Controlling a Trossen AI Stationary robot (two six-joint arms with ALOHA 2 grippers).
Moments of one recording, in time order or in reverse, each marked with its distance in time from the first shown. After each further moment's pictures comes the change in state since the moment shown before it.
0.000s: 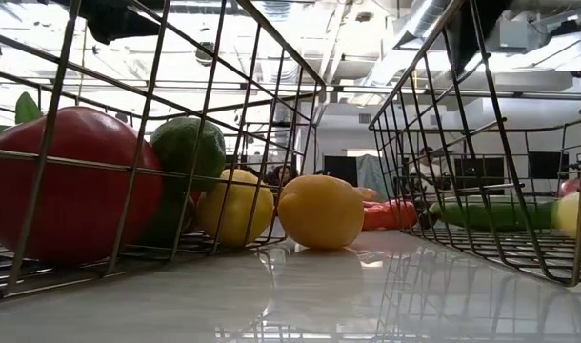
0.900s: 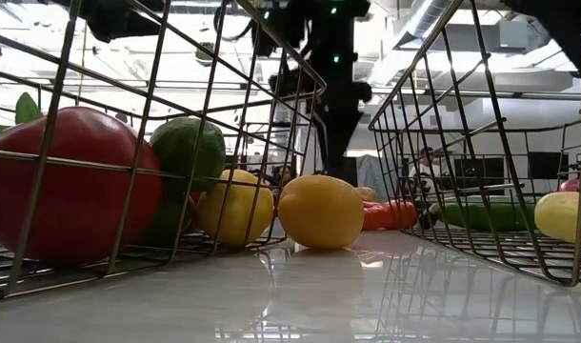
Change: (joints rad) left arm 0.000 0.000 0.000 -0.005 -0.008 0.046; right arm -0.353 0.560 0.411 0.111 -0.151 -0.787
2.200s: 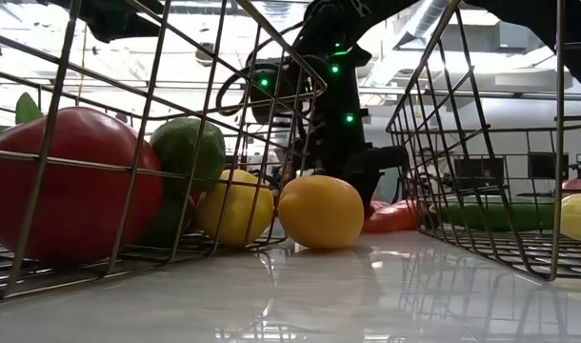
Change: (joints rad) left arm 0.000 0.000 0.000 -0.012 0.000 0.015; right arm 0.007 0.095 -0.176 0.109 0.019 -0.216
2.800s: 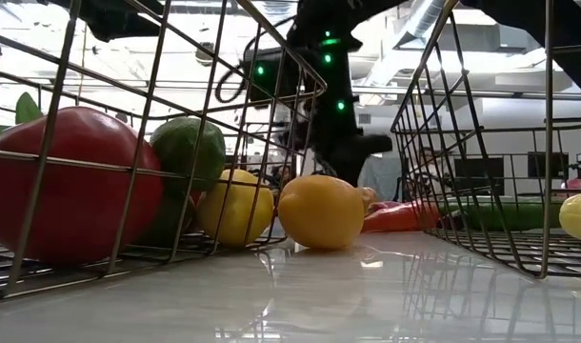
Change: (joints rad) left arm 0.000 0.000 0.000 0.002 -0.013 0.011; right arm -0.023 0.002 0.117 -0.118 0.089 0.047
